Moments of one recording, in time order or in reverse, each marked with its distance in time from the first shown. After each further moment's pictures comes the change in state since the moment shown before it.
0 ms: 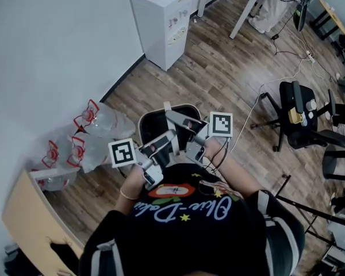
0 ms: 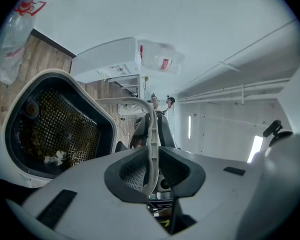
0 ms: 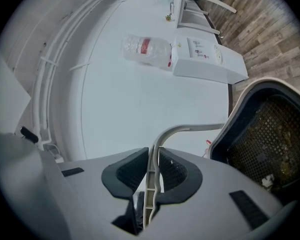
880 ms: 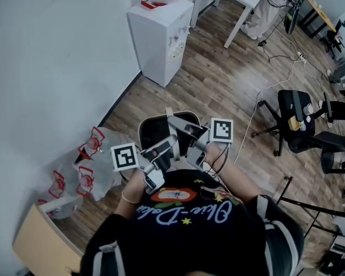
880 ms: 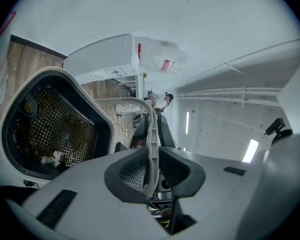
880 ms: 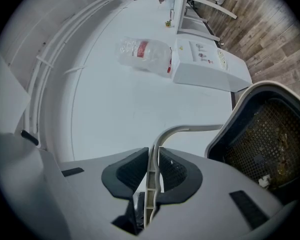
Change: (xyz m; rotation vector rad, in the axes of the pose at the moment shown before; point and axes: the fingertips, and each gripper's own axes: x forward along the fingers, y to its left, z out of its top) left arm 0.001 -0.002 0.113 -0.004 0.098 -0.023; right arm 0.091 0.000 0.063 -0.003 -0.109 -0.024
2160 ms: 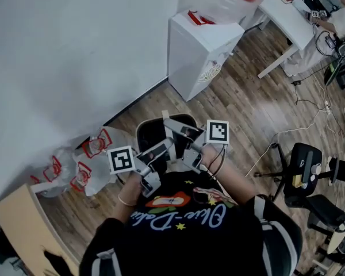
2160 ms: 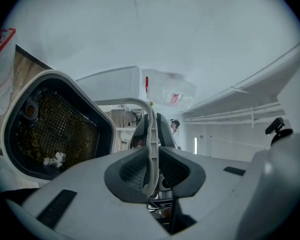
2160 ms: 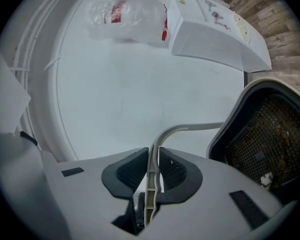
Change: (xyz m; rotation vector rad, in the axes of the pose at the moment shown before) left arm 0.005 0.024 0.163 -0.036 -0.316 0.055; right arm 0.153 -0.029 0.072 0.072 0.330 0.006
